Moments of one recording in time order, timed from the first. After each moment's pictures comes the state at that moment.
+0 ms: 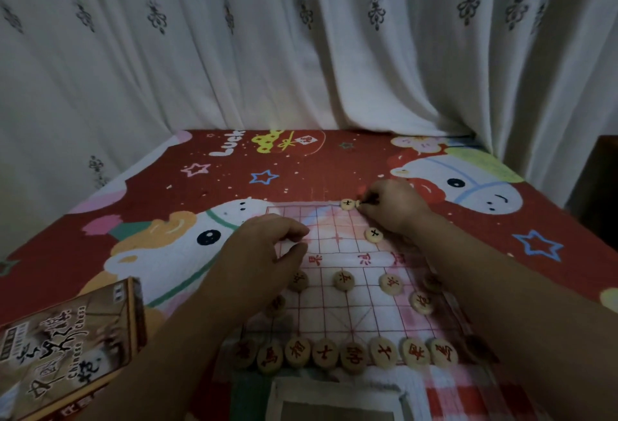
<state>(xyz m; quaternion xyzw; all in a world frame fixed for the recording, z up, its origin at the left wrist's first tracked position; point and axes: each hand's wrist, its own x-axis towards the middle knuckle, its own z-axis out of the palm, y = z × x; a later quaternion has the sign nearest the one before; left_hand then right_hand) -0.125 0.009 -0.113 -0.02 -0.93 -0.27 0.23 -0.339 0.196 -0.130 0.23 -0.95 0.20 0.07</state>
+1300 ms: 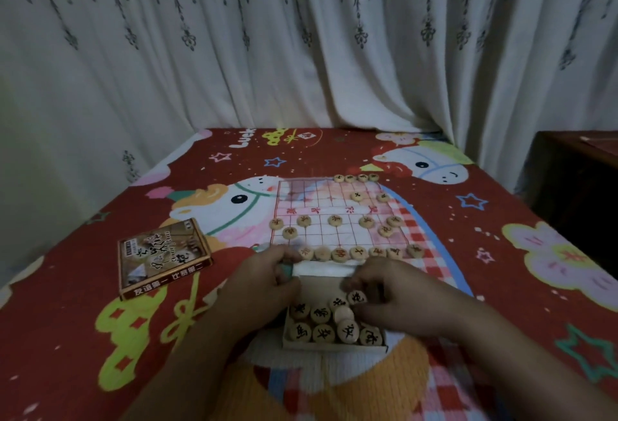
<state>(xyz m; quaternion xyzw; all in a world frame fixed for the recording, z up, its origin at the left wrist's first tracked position) 0.032 0.046 -0.135 0.04 -0.91 -0.40 0.10 -0.039 0.284 -0.106 0.38 -0.88 0.24 -0.11</state>
